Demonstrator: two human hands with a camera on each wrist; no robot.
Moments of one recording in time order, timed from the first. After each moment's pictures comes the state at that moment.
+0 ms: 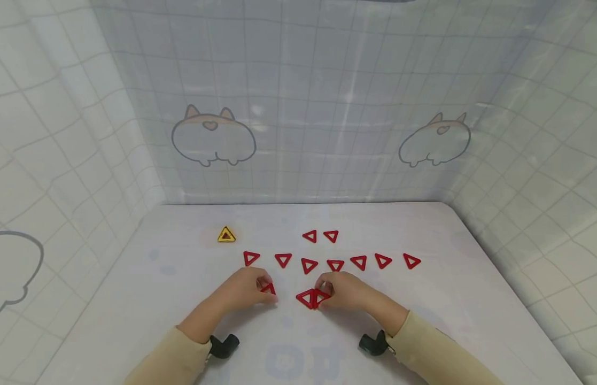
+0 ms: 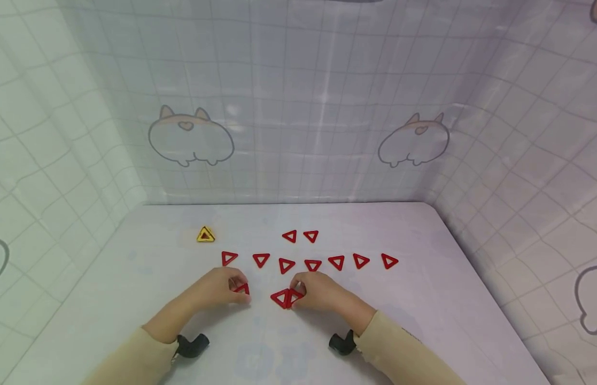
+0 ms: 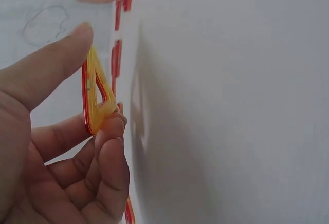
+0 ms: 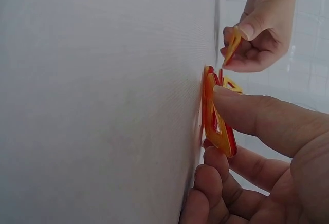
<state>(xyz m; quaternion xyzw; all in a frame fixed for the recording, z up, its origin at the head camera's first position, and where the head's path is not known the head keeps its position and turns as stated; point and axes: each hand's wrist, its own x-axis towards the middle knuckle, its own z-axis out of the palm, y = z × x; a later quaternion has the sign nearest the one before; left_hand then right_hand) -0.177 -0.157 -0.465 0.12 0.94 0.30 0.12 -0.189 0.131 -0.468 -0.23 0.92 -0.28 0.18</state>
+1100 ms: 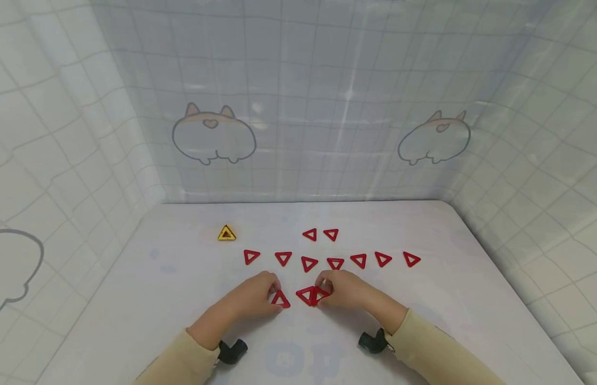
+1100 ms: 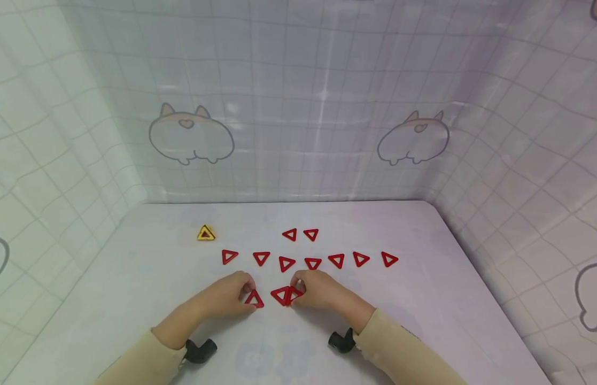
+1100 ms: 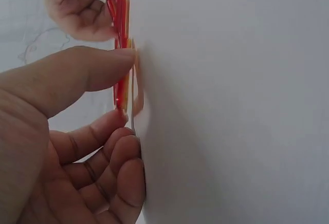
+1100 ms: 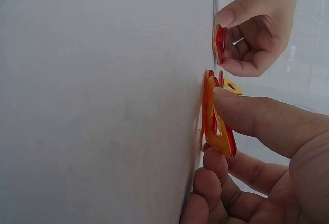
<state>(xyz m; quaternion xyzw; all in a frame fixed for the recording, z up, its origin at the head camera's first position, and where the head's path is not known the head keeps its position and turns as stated) -0.163 -0.138 -0.469 0.17 0.94 0.26 0.15 -0.186 0.128 -0.468 -0.22 0.92 -0.28 0.18</state>
